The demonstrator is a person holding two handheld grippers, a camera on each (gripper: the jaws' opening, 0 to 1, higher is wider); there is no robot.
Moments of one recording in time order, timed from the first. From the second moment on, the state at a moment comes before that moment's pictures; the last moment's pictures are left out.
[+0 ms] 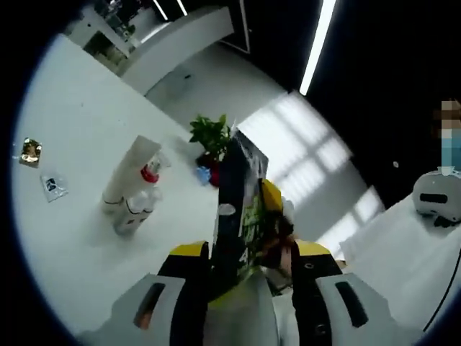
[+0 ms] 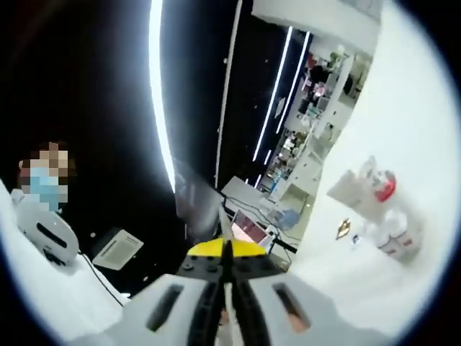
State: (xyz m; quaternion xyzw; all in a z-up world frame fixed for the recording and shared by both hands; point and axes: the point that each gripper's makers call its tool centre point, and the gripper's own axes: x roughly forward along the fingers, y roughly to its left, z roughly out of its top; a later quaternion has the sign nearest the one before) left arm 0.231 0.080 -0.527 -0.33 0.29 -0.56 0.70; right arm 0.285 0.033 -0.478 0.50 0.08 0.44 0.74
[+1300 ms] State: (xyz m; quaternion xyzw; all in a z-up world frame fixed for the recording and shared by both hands) left arm 0.207 0.109 -0.545 -0.44 0.29 -0.46 0.72; right arm 0.258 0.061 -0.545 0.23 0.16 0.45 0.85
